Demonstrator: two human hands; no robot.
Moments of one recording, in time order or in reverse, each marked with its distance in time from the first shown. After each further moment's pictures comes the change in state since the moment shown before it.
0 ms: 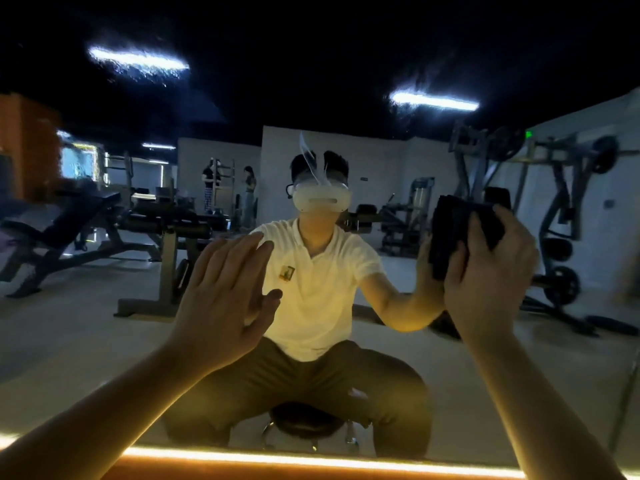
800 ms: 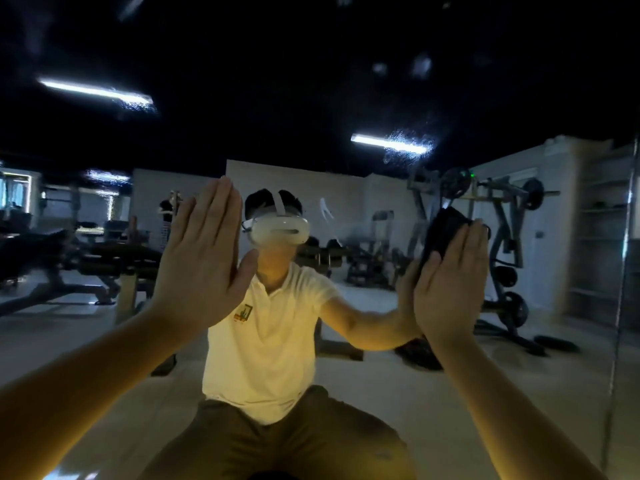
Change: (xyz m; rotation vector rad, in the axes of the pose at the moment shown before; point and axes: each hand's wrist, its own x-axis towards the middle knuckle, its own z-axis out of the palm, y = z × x) left_hand 0.092 -0.096 -0.019 0.058 0.163 -0.016; right_hand 0.038 -0.081 0.011 -0.023 -0.039 0.156
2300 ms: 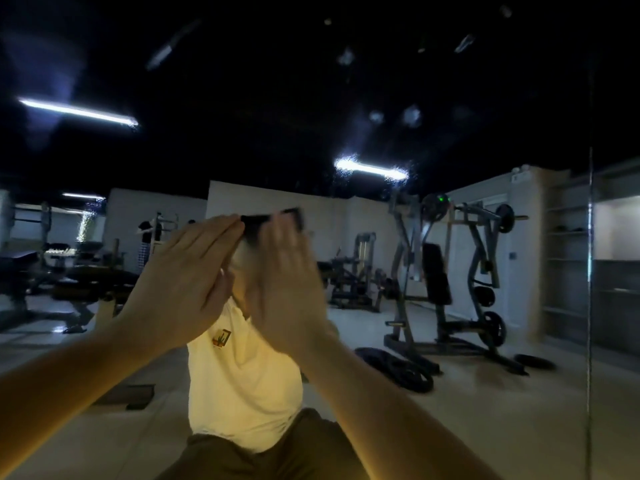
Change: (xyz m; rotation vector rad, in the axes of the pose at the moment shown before) left_hand 0.008 -0.040 -0.036 -0.126 -0.054 0.158; right_hand -0.036 -0.195 0.021 0.111 -0.087 -0.664
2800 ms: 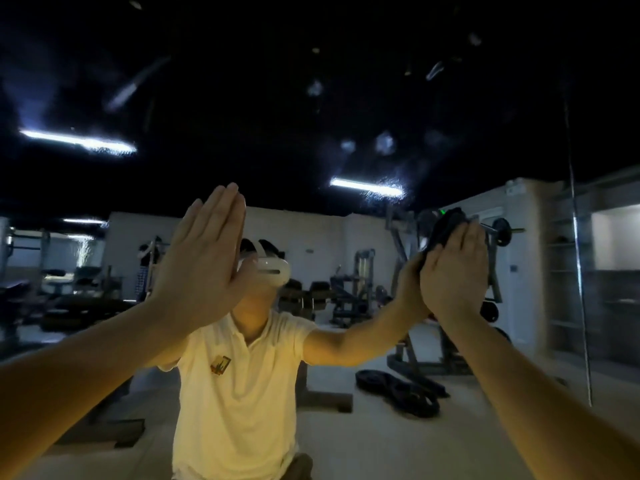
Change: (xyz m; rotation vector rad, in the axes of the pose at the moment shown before) left_hand 0.088 0.021 0.019 0.098 0.065 -0.101; right_hand -0.009 0.240 -0.075 -0.281 0.072 0.739
